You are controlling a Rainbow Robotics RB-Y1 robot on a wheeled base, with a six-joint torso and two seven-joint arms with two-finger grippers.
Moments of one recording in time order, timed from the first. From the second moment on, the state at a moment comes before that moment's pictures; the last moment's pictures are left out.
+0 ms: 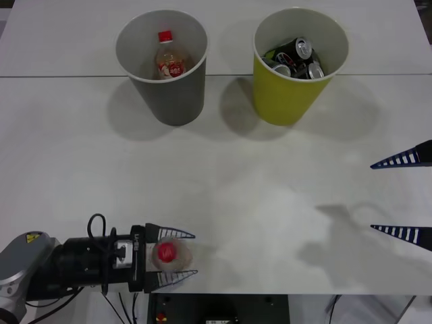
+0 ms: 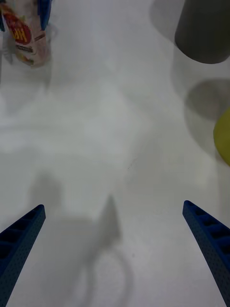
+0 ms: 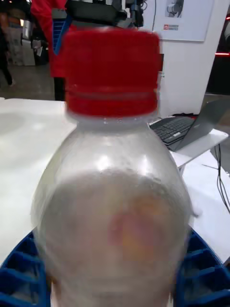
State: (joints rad) right arm 0.26 -1.13 -0.26 -2.01 1.31 -1.13 -0.09; left arm -0.02 0.45 -0.18 -1.28 -1.13 -1.40 -0.62
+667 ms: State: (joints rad) right arm 0.26 -1.13 -0.26 -2.01 1.31 -1.13 -0.09; left arm -0.02 0.46 -0.15 -1.29 -1.12 -1.40 -0.58
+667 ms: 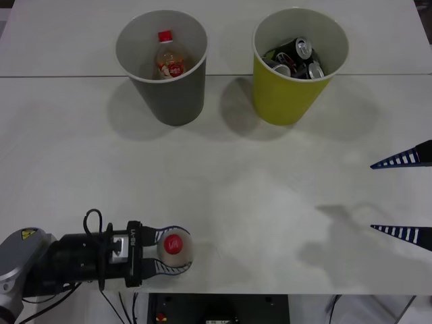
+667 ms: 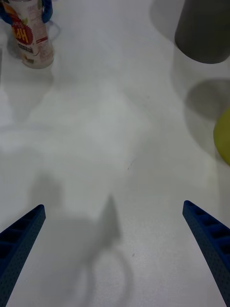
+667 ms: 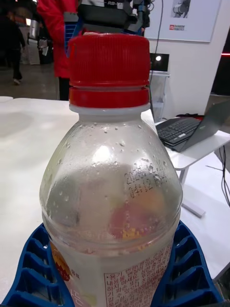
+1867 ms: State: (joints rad) right arm 0.26 -1.13 -0.26 -2.01 1.31 -1.13 -0.09; left arm -0.11 1.01 0.02 -1.61 -1.29 -1.27 0.34
